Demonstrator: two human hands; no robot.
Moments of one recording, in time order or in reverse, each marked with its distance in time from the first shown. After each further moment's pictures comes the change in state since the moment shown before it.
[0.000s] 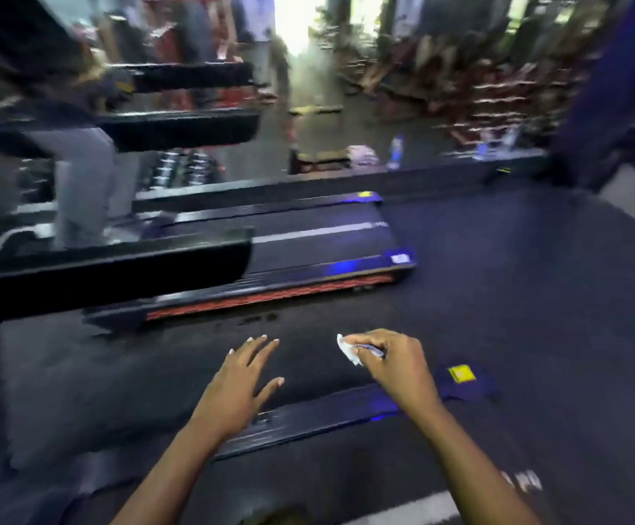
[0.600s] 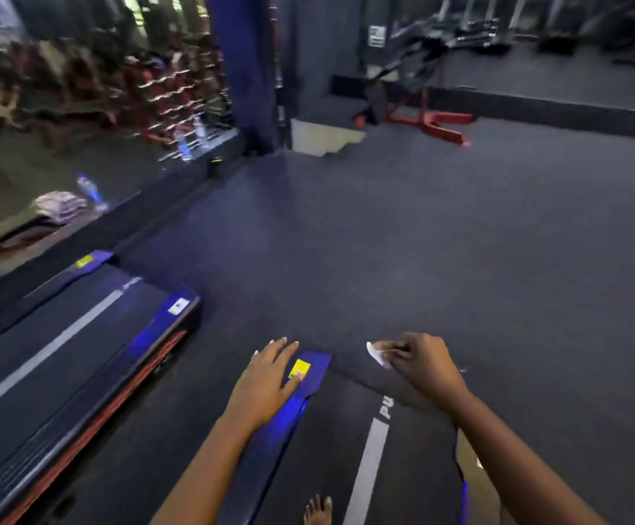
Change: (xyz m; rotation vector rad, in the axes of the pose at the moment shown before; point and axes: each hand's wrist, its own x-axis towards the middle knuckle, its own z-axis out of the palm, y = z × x) left_hand 0.294 0.327 0.113 0.026 -0.381 0.817; right_hand -0.028 0.168 -0.277 -0.367 0.620 0.697
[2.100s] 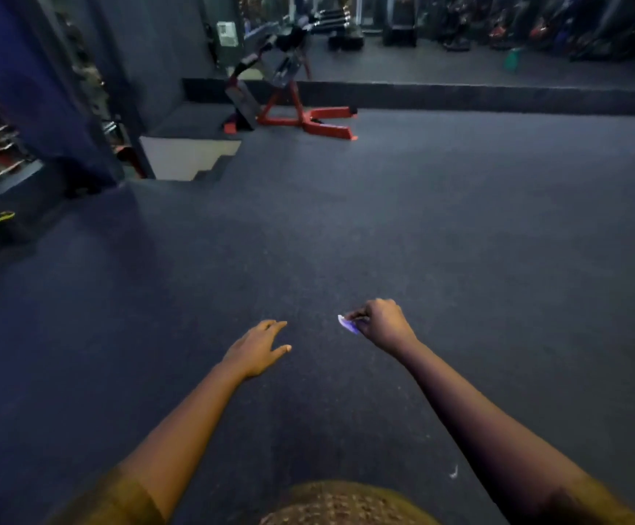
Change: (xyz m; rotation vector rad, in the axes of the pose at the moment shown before) left_hand 0.811 0.078 0.163 0.107 -0.278 0.307; right_hand 0.648 0.389 -0.014 -0.141 0.130 0.231
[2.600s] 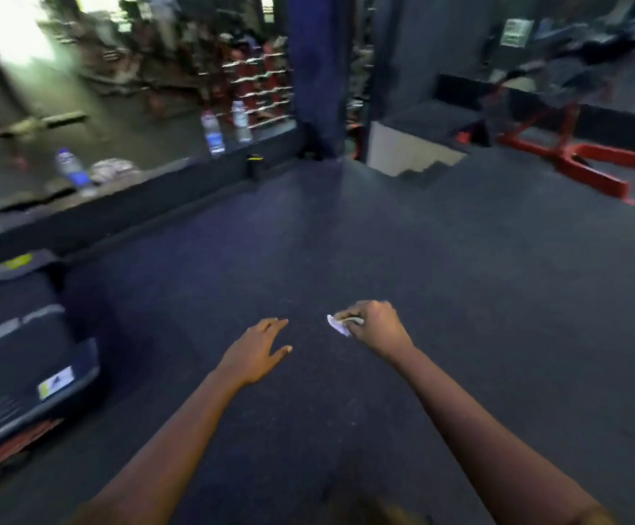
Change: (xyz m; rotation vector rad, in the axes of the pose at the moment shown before) left_hand -0.030 -0.164 -0.050 -0.207 0.328 -0.621; right_hand 0.194 -0.199 0.102 0.096 -0.418 -0.639
